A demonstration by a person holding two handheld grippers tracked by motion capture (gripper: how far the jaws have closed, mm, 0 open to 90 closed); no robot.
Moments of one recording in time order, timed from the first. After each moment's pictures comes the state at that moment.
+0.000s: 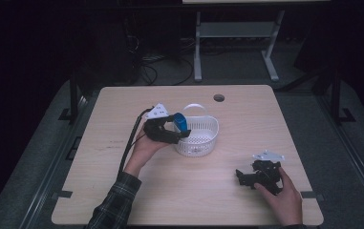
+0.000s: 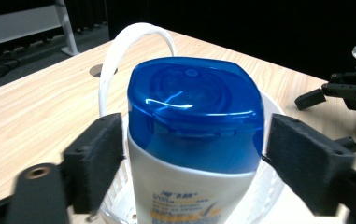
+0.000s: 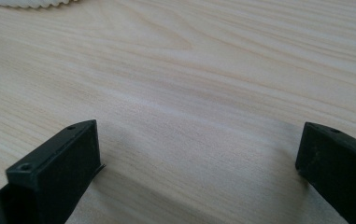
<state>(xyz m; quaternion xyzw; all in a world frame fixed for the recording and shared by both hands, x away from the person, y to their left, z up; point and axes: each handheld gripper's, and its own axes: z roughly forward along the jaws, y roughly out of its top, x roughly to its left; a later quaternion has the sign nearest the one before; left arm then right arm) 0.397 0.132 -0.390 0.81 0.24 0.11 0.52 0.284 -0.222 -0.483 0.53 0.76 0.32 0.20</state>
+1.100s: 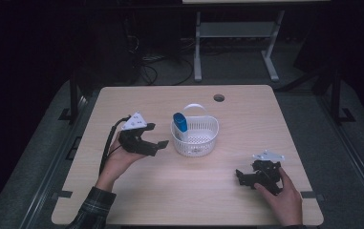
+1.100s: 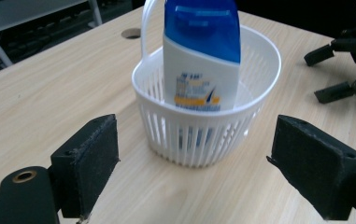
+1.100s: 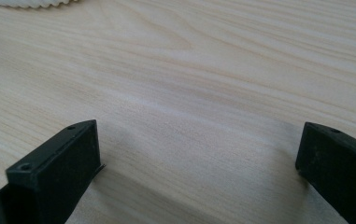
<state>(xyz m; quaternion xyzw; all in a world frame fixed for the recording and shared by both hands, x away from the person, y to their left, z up) 0.350 0.193 -0.377 0.83 0.27 0.14 0.47 0.284 -0.222 -0.483 0.53 0.76 0.32 0.20</state>
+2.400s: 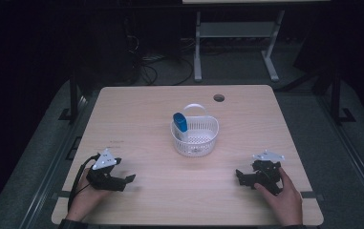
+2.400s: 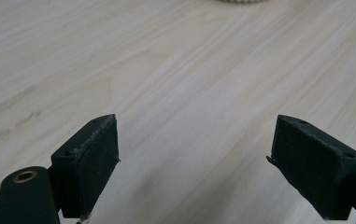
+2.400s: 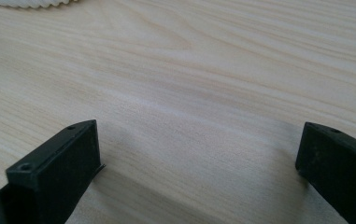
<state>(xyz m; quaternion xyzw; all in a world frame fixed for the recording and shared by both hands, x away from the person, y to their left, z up) 0.278 0.286 -0.451 0.85 0.34 0.16 0.37 0.284 -0.222 -0.483 0.53 0.76 0.32 0.20</state>
